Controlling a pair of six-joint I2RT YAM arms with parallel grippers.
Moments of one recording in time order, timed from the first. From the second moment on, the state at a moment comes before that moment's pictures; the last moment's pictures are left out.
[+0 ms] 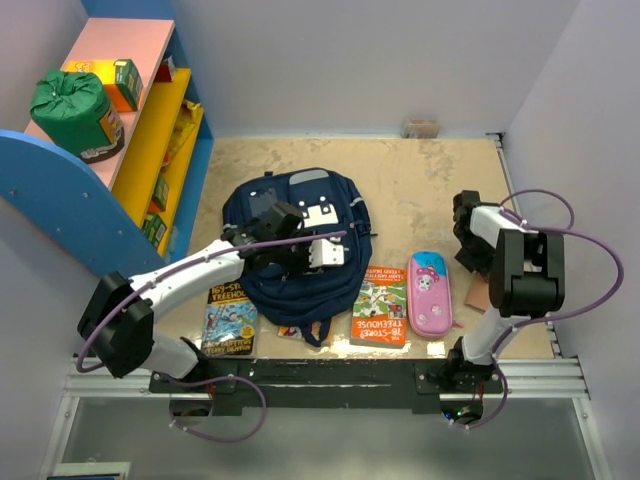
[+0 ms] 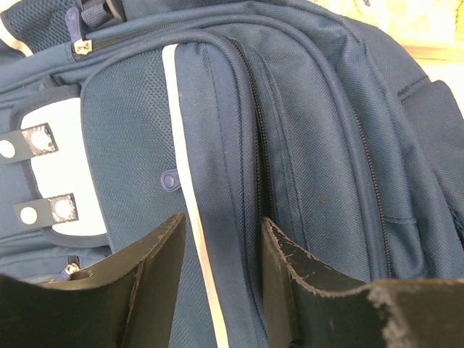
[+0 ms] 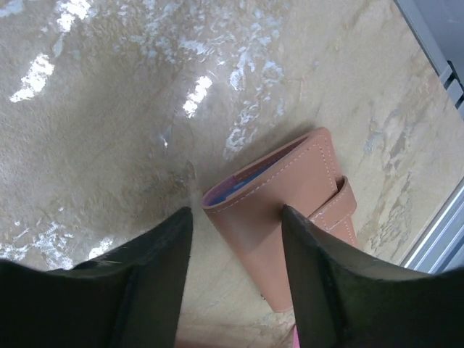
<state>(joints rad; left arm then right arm) -0.74 1.42 0.98 -0.41 0.29 0.80 -0.08 1.73 1.02 -0.81 0.66 0.76</state>
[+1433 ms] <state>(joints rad) -0.65 1.43 0.91 -0.13 0.30 0.40 0.68 1.13 1.08 -0.49 0.21 0.51</state>
